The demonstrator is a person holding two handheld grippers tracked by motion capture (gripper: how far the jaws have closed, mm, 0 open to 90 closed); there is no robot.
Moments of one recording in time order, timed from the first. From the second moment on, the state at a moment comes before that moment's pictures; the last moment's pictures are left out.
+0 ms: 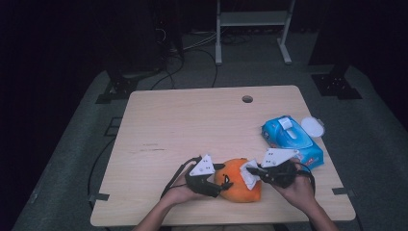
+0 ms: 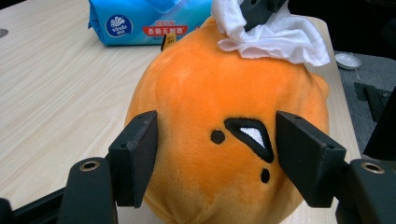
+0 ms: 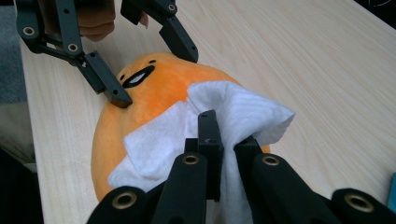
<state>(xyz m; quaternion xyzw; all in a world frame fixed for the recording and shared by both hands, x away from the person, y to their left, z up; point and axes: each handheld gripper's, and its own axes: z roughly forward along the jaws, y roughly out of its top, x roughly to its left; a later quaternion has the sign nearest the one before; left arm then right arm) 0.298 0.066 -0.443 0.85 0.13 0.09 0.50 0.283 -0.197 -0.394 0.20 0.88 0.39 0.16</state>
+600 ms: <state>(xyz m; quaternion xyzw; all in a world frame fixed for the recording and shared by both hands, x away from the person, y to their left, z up) 0.308 0.073 -0.439 0.85 0.15 0.07 0.50 0.286 -0.197 -0.393 0.20 0.88 0.40 0.16</state>
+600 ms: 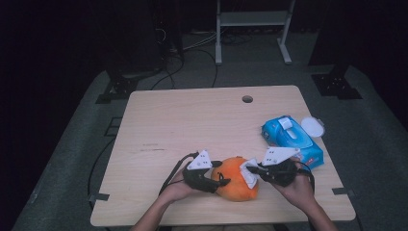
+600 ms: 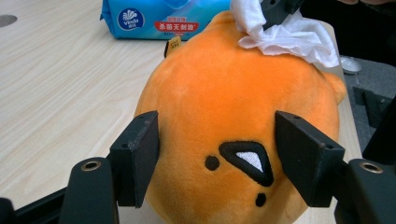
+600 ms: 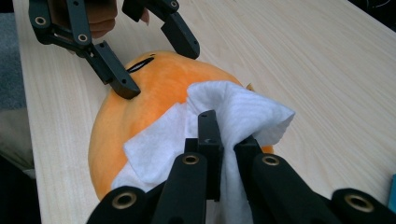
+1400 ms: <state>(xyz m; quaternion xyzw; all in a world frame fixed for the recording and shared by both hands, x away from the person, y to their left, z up) 0.319 0.087 -0.446 0.84 0.20 0.06 0.50 0.279 -0.187 -0.392 0.19 0.88 0.43 0.11</state>
